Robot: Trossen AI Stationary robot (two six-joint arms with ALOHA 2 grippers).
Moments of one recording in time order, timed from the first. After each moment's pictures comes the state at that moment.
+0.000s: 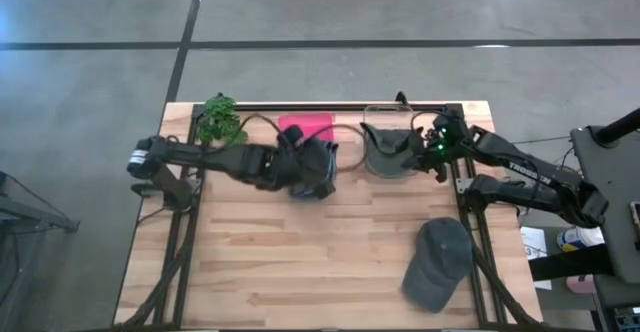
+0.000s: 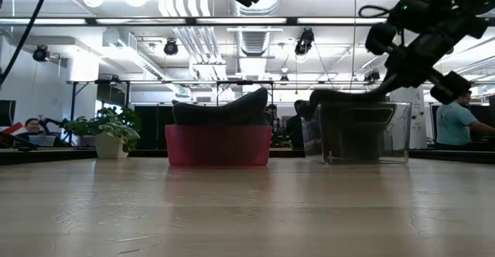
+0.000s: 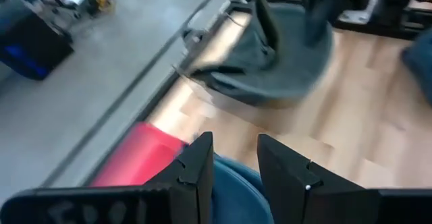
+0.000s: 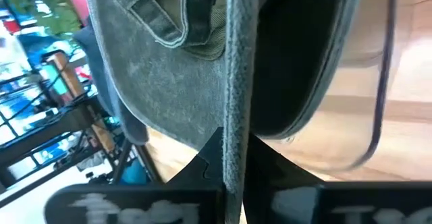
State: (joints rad) left arm -0.13 1.65 1.68 -0.78 -0.69 -0.31; right arm -0.71 0.80 0.52 -0.56 -0.53 1.38
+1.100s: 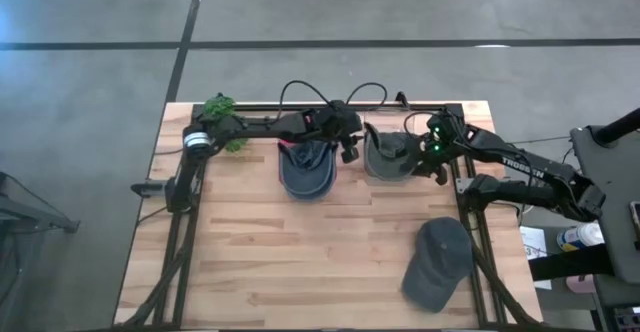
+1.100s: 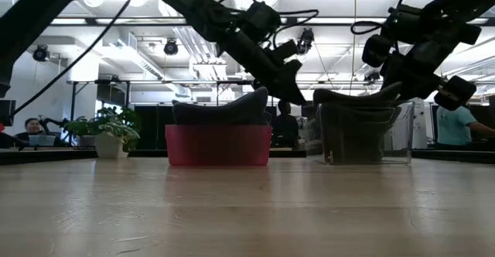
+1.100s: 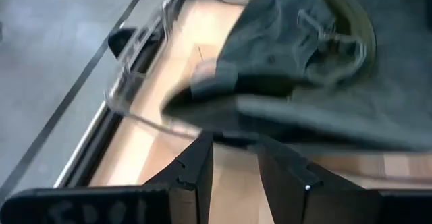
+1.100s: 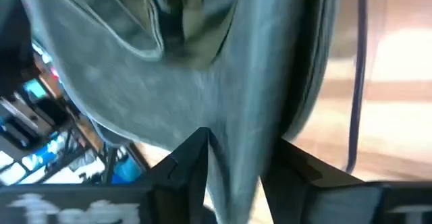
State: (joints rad) left arm 0.32 2.04 1.60 -0.10 -0.02 0.17; right arm -0.72 0.89 0.52 -0.60 -0.59 1.39
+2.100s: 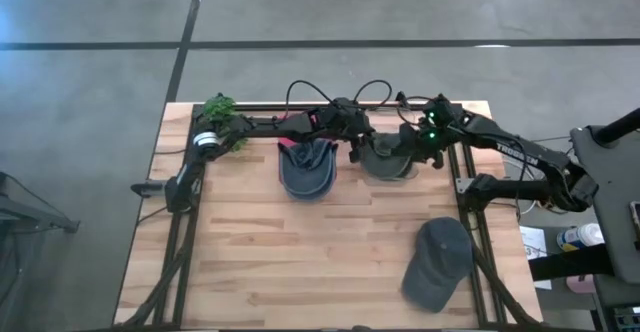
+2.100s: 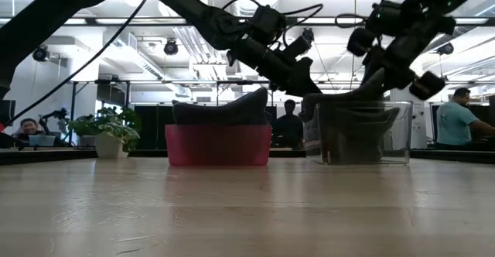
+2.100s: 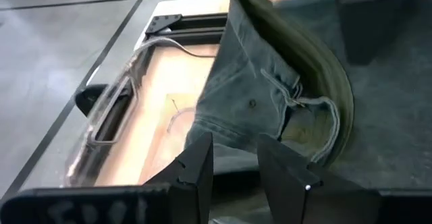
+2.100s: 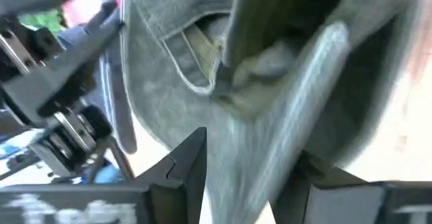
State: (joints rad) left arm 0.33 2.13 1.68 0.02 0.13 0.24; right arm -0.76 1.03 0.70 -0.64 -0.54 1.19
